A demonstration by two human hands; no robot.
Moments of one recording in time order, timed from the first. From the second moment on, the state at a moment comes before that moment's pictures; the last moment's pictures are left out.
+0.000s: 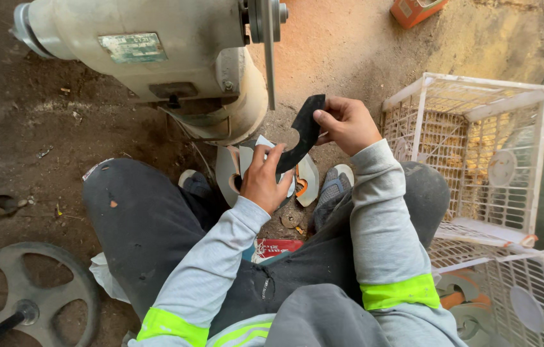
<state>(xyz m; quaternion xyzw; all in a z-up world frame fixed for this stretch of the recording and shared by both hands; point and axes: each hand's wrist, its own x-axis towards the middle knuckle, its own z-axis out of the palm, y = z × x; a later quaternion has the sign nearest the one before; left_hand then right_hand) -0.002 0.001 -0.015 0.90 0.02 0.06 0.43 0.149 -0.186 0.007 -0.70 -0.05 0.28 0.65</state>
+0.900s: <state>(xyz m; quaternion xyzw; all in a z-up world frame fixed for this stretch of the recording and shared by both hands) -0.012 0.023 -0.045 0.88 0.05 0.06 0.48 0.137 -0.176 0.017 -0.75 -0.18 0.29 0.57</state>
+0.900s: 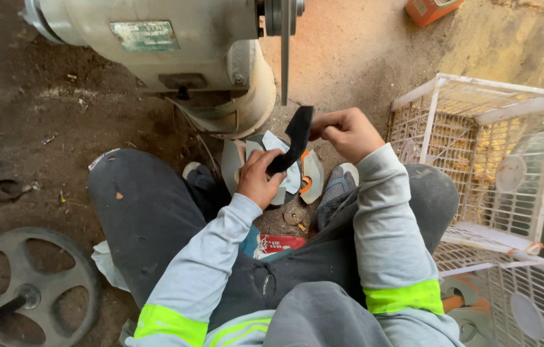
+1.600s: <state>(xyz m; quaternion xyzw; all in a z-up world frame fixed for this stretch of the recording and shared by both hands) 0.043 0.045 -0.041 0.65 0.02 -0.12 0.75 0.132 -0.103 -0.011 -0.86 -0.24 -0.07 0.44</state>
